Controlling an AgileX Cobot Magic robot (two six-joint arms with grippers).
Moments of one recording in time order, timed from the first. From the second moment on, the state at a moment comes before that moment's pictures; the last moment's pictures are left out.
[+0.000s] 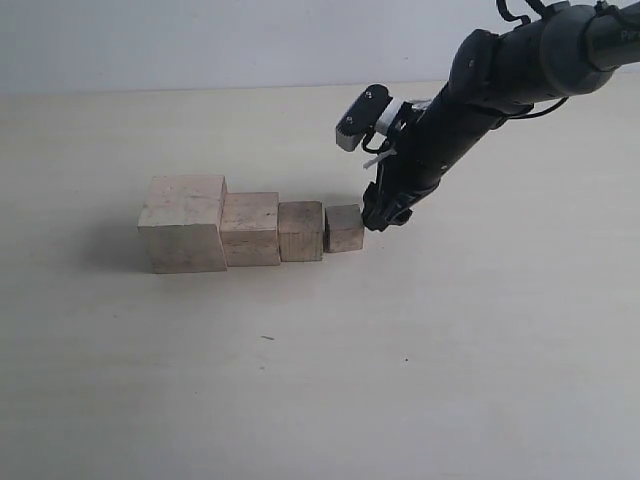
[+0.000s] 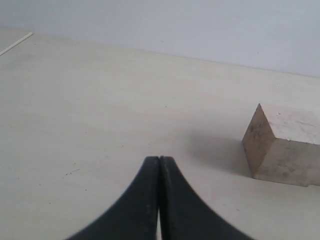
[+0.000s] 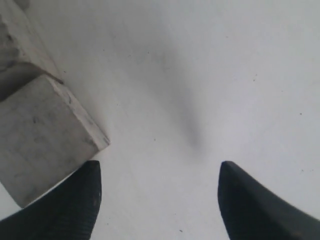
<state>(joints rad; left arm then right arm) 0.06 0.01 0.00 -0.11 0.37 0.00 0.49 2.16 -1.39 0.43 0.58 -1.01</state>
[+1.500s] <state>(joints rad) 0.06 0.01 0.00 -0.11 0.37 0.00 0.49 1.78 -1.39 0.26 0.76 -0.48</state>
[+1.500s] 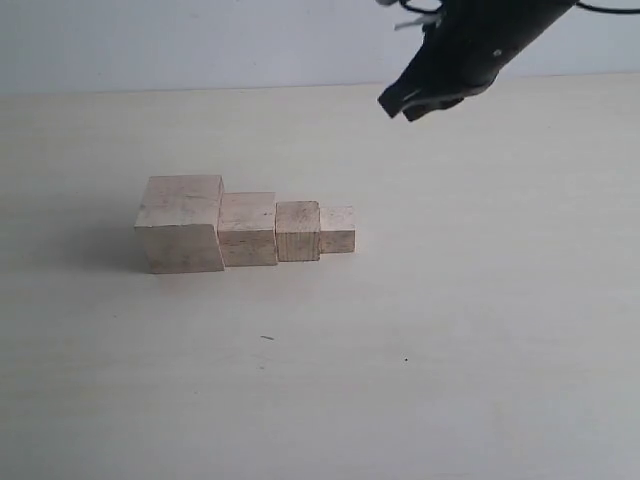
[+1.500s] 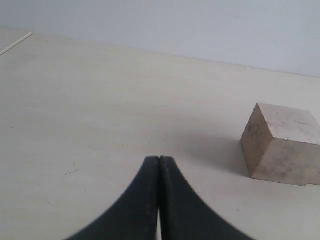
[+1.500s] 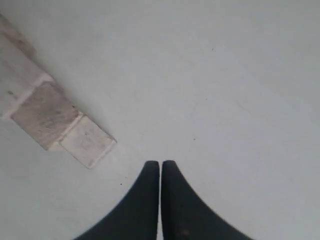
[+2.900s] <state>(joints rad) 0.06 0.01 0.00 -0.11 0.37 0.00 0.40 0.71 -0.84 0.38 0.50 -0.10</state>
